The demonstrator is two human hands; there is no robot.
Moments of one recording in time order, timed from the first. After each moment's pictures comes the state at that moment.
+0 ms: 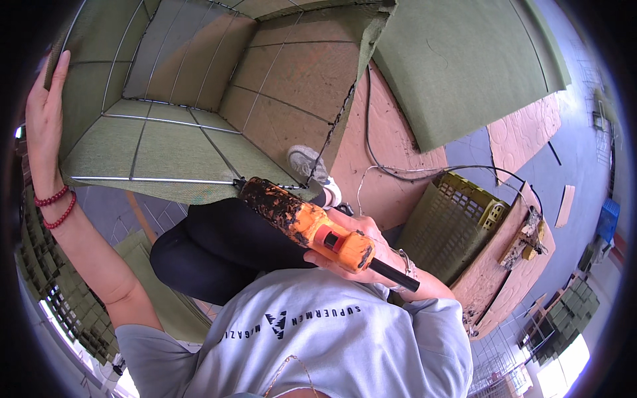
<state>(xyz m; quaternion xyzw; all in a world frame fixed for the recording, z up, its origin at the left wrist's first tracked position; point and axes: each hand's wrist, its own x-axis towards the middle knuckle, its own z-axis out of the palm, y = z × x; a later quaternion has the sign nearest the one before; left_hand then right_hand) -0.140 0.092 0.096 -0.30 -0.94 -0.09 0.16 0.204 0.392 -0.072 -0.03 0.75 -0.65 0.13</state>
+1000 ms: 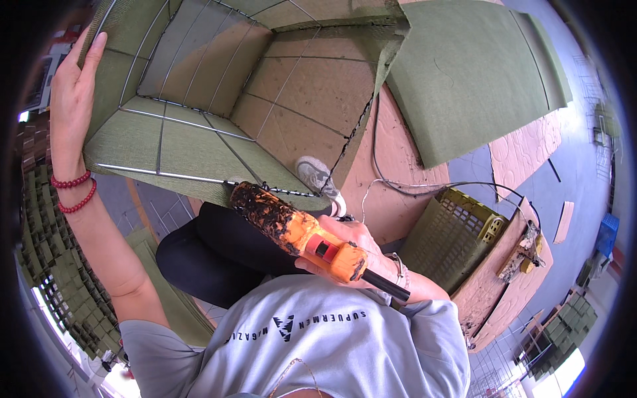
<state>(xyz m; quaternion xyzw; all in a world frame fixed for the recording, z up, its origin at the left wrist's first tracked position) -0.127 0.108 0.088 -0.27 -0.94 -0.09 0.17 0.189 0.376 -0.063 -0.09 0.79 -0.61 0.08</state>
